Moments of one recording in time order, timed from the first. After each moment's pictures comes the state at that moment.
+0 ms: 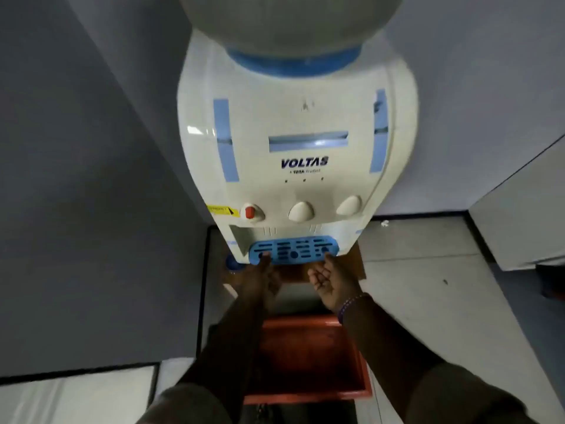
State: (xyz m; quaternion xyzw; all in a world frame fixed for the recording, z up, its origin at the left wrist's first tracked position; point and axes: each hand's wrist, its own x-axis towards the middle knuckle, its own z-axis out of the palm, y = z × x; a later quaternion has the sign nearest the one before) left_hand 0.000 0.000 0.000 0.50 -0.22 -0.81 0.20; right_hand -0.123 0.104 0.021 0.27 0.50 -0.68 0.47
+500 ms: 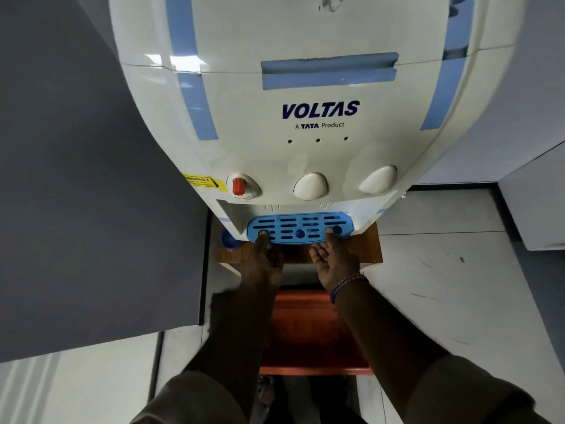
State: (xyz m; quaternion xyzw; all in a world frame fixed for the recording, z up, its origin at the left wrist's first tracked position) left_hand -0.038 -0.016 -0.043 0.55 -0.09 -0.78 0.29; right_hand -0.142 0.070 -0.034 0.31 0.49 -0.70 0.43
